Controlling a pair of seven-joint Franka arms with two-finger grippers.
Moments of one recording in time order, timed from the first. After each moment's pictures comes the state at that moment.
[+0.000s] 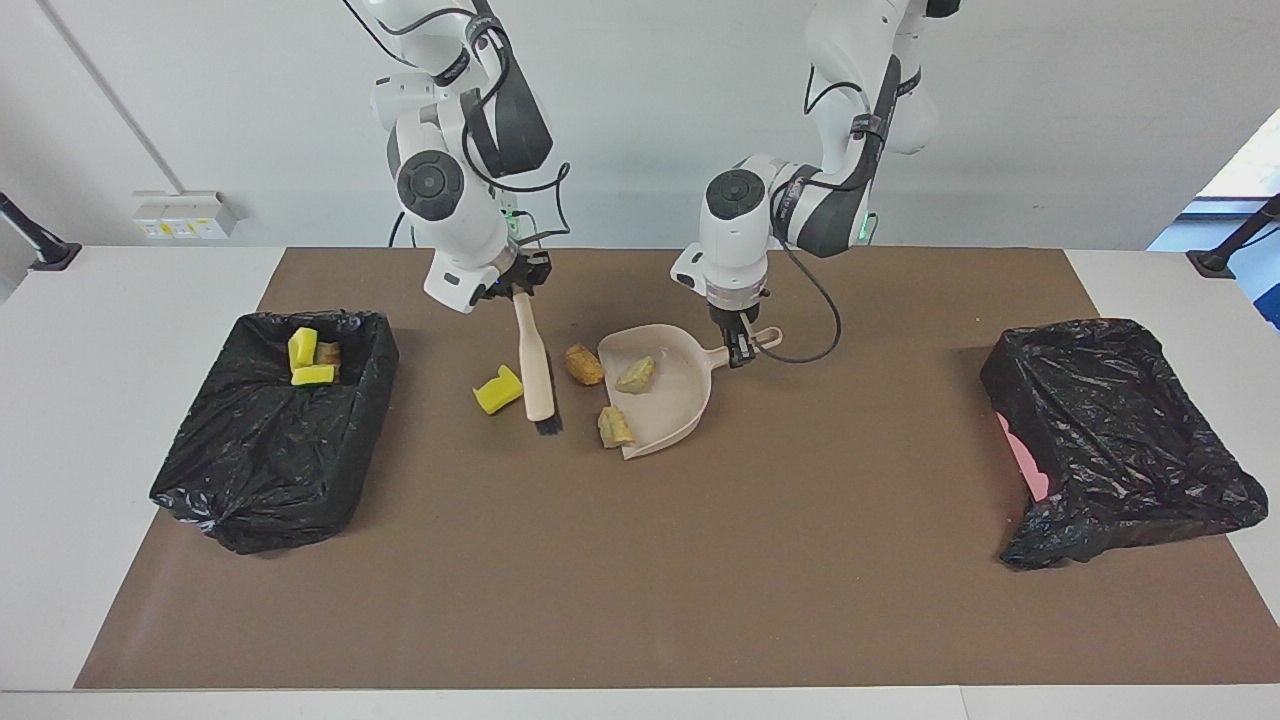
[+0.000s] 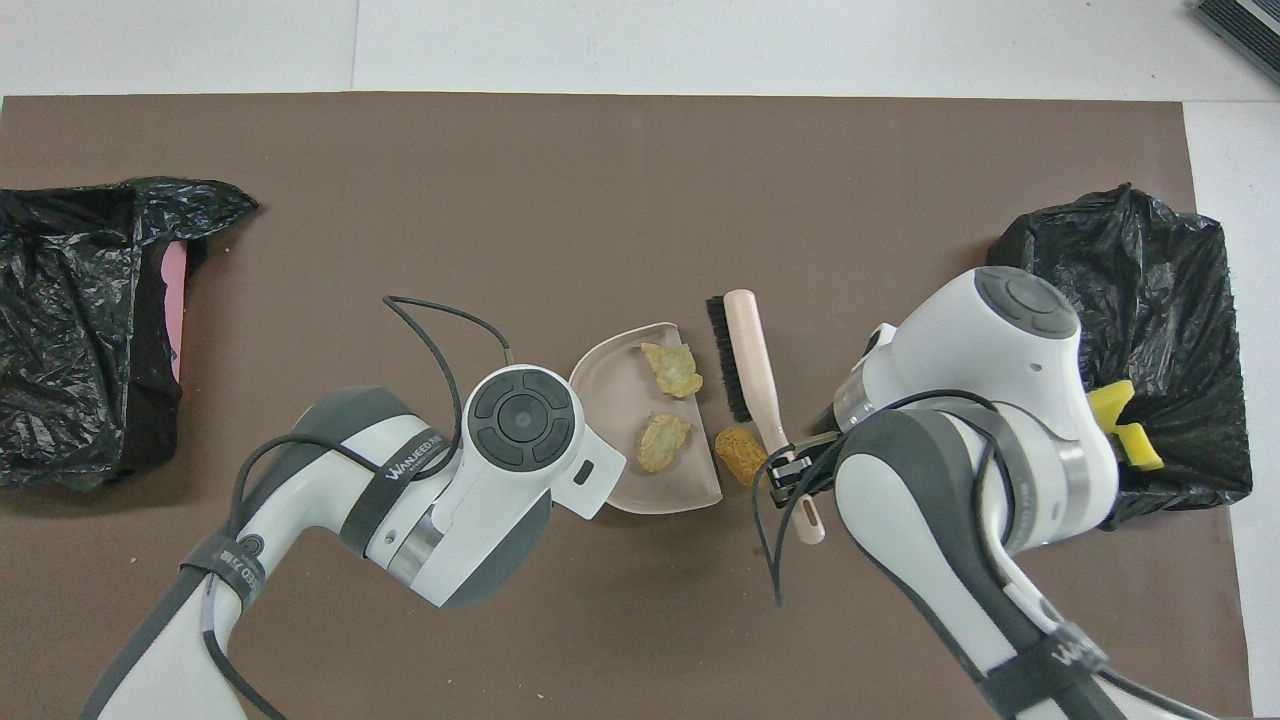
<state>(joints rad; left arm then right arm) -0.72 0.15 0.07 -2.05 0.09 2.12 0.81 -0.02 -0.13 0.22 -2.25 -0.13 1.74 -0.06</state>
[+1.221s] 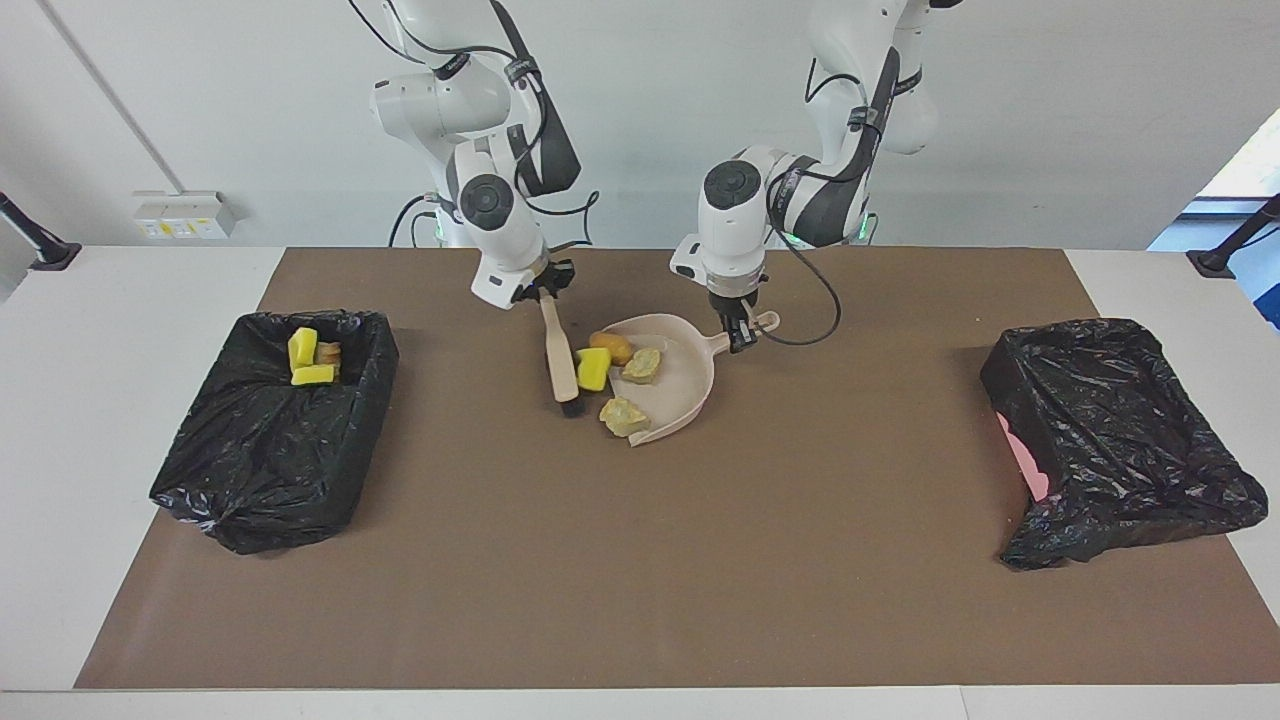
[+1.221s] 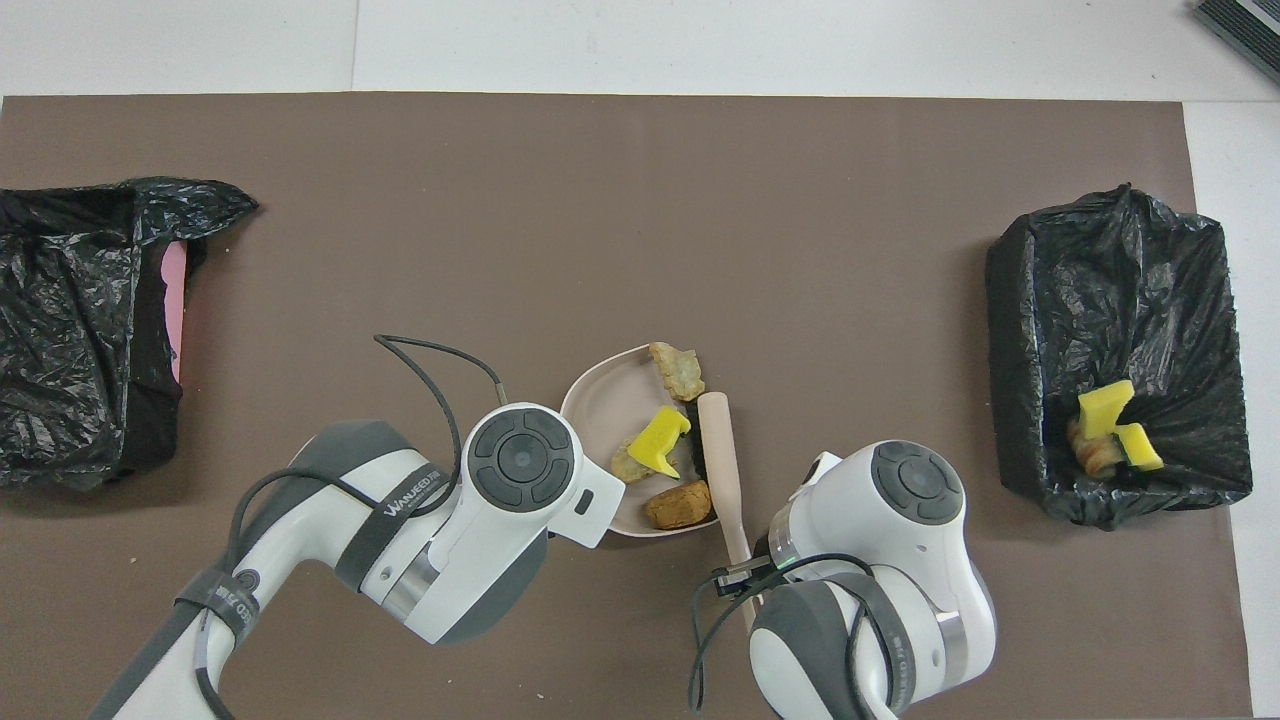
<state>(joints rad) -0.73 0.10 0.05 -2.14 0.09 2.12 0.61 0.31 -0.05 0.25 -2.38 0.59 2.08 0.04</state>
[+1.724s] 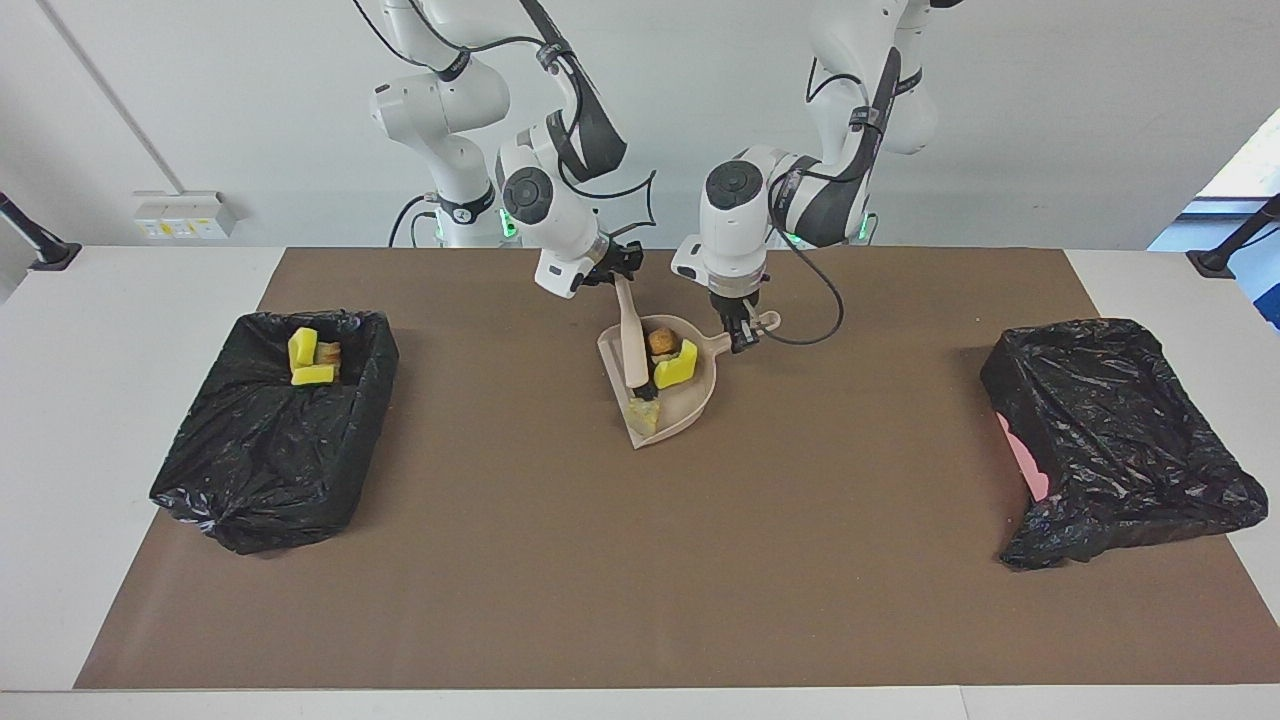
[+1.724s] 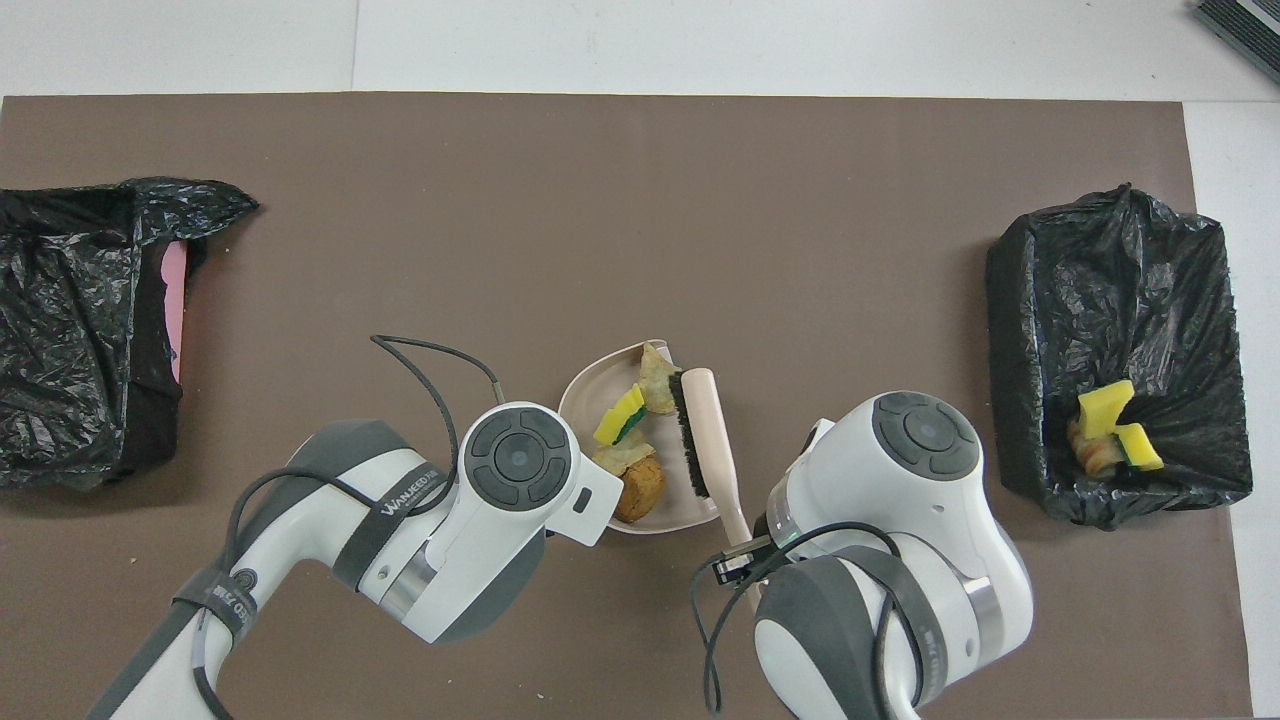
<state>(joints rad) -0.73 0.10 0.05 -2.14 0.09 2.13 0.61 0.25 -0.09 0.23 -2.22 0.24 1.84 0.05</state>
